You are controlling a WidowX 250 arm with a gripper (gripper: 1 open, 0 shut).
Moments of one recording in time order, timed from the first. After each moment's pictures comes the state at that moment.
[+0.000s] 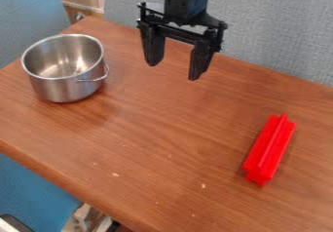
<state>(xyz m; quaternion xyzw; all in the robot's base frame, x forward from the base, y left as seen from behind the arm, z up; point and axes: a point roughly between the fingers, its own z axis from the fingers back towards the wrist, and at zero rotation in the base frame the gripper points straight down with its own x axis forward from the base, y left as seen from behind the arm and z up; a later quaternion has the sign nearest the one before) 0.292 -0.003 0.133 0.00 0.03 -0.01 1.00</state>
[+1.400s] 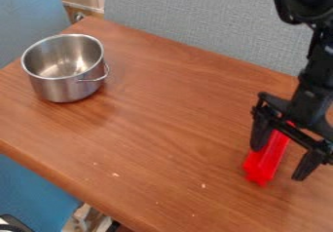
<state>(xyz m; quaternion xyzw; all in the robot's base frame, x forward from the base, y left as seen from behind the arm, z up) 0.293 -0.143 0.046 0.03 0.08 -0.13 0.99</state>
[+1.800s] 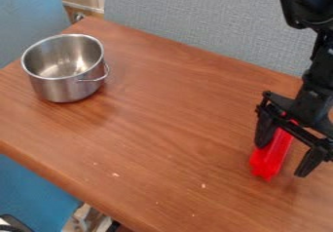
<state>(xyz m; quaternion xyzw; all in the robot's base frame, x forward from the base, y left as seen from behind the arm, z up) 0.305 -0.146 0.043 0.03 0.07 -0.14 0.99</state>
